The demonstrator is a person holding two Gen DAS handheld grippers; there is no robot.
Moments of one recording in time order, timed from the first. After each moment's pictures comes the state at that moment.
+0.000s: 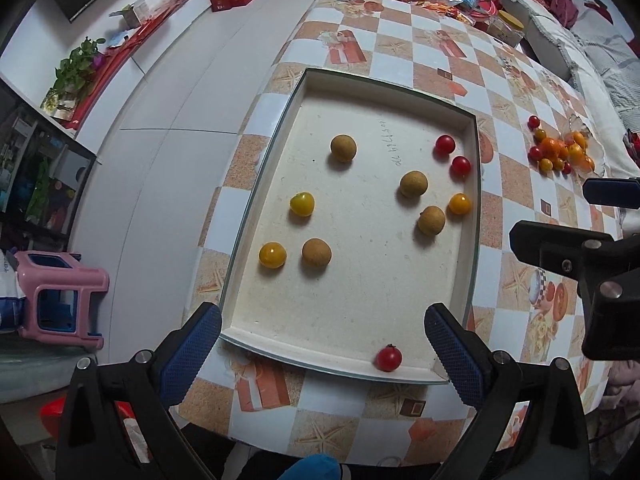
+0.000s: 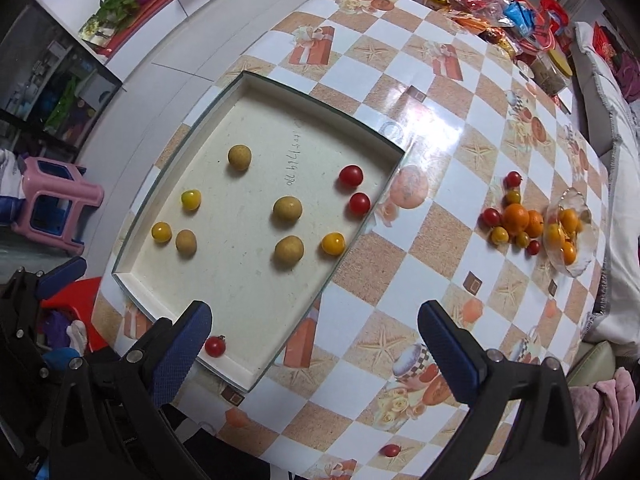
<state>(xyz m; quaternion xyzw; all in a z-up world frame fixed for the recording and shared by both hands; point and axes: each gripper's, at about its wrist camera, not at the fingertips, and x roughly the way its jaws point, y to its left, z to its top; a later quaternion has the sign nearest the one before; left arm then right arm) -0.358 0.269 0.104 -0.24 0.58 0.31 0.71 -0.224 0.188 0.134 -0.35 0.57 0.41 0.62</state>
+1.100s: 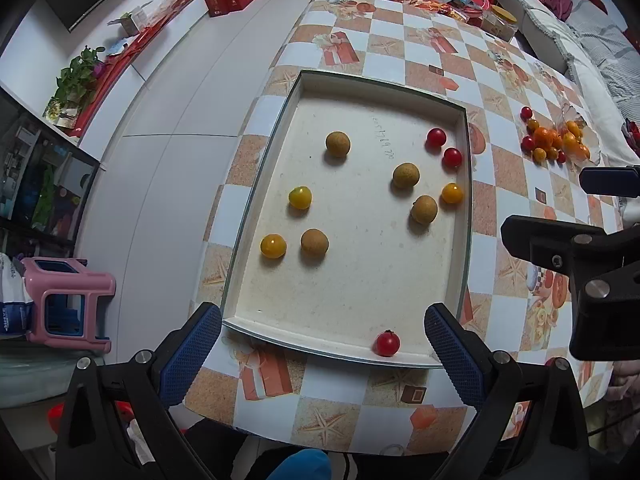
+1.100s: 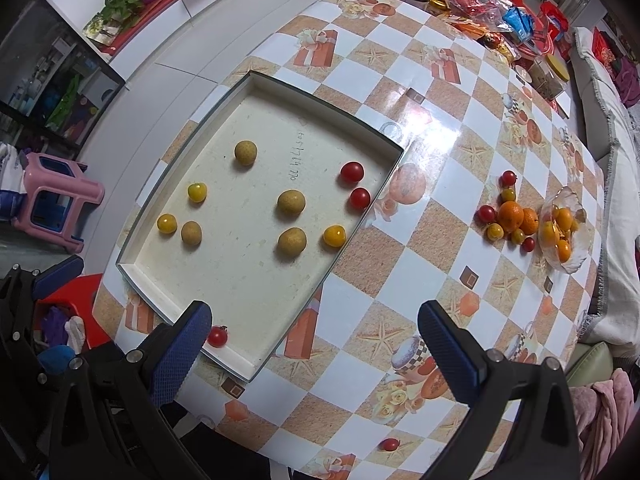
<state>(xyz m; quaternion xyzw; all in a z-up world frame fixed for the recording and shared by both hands) -0.363 0.256 0.113 -0.23 0.58 0.31 0.71 -0.231 0.180 0.142 -0.36 0.56 0.42 0.62</state>
